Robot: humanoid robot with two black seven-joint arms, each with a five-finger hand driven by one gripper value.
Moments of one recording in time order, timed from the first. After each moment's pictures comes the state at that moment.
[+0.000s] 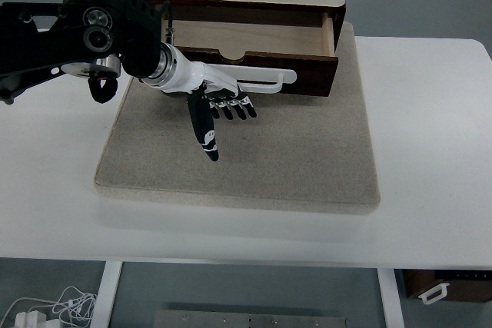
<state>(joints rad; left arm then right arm) -1.52 0.56 -0.04 -1.48 0.54 -0.38 0.61 -0.01 0.00 -0.01 0.18 -0.04 0.07 0.03</state>
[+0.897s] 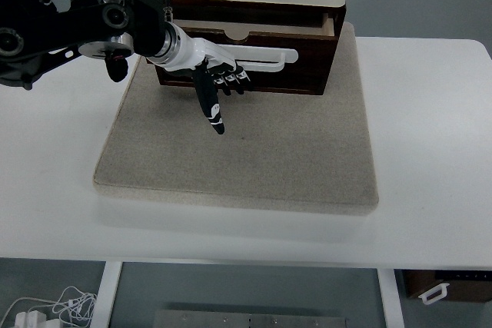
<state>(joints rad) -1.51 0.47 -0.05 -1.29 0.55 -0.37 0.61 -0.01 0.00 -0.01 0.18 -0.04 0.07 0.03</state>
